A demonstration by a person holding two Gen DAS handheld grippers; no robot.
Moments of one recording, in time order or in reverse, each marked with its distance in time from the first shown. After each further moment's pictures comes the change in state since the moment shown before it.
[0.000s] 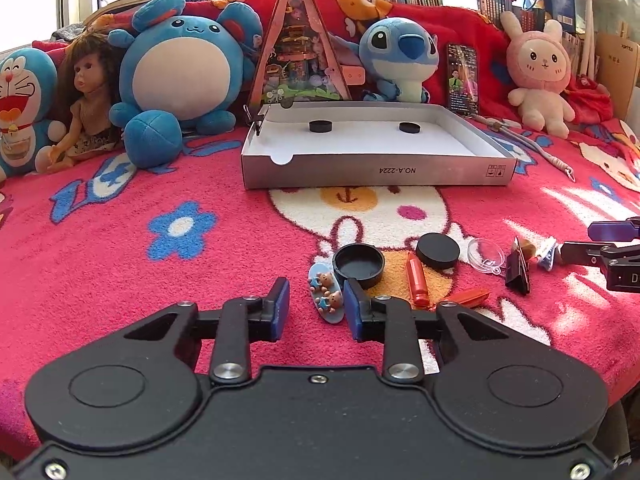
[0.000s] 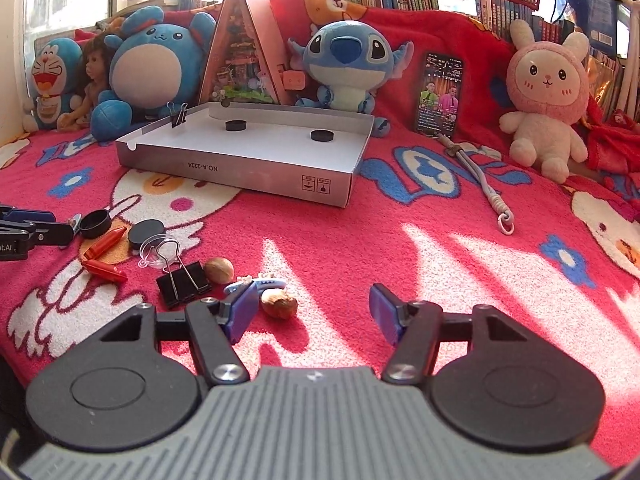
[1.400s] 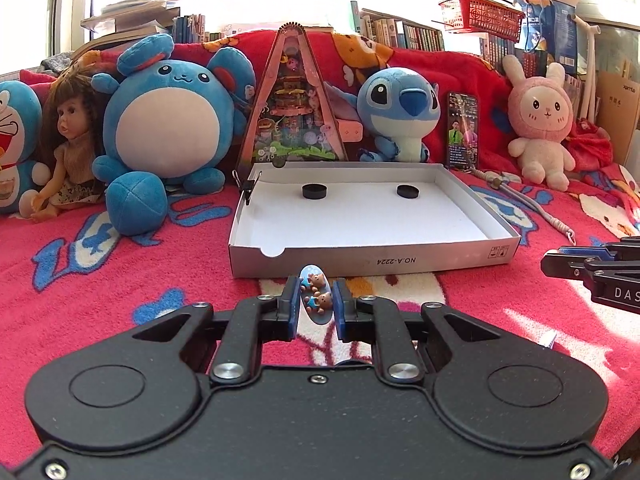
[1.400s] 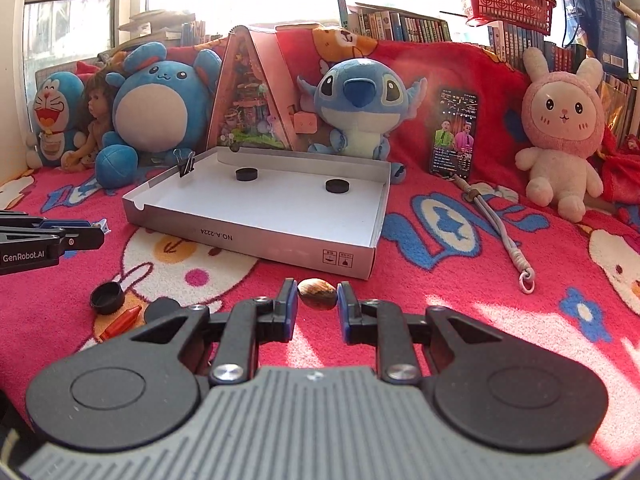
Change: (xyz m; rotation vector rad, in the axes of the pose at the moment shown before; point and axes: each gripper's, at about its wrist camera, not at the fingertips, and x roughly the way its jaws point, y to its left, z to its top) left arm 0.019 0.006 0.065 -0.026 -0.103 -0.041; right arm 0.014 0.009 0.055 0.029 -0.080 0.043
